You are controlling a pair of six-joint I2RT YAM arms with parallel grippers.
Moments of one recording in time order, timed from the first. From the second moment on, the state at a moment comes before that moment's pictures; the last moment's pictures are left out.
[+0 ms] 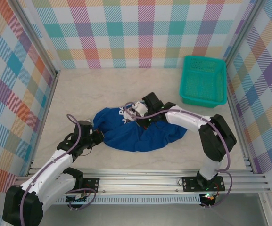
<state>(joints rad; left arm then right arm) -0.34 0.84 0.43 -0.42 0.09 -0.72 0.69 1.73 1.20 -0.45 -0.32 -0.17</state>
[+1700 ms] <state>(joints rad) -0.52 1.21 0.82 -0.21 0.46 -0.50 0.72 1.33 1.01 -0.47 -0.26 0.11</state>
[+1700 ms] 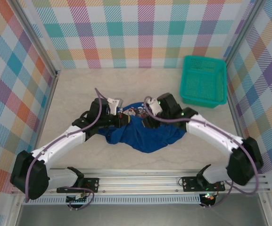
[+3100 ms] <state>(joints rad) -0.34 1.14 0.98 -0.36 0.71 -0.64 0.86 1.26 0.77 -0.14 -0.27 0.11</state>
